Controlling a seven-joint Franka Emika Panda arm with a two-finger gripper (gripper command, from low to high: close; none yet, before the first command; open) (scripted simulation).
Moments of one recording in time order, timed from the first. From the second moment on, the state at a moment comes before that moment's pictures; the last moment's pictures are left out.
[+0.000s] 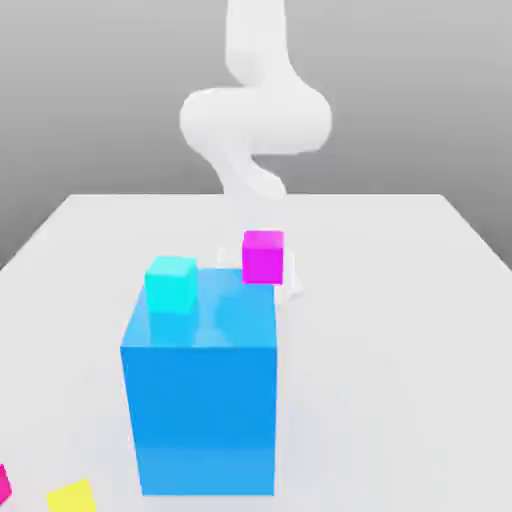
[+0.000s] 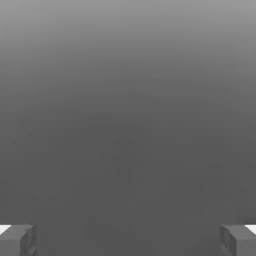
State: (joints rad) arm -0.05 -0.71 0.00 -2.29 0.01 2.32 0.89
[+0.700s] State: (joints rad) arm -0.36 0.06 -0.06 -2.17 0.03 2.48 1.70
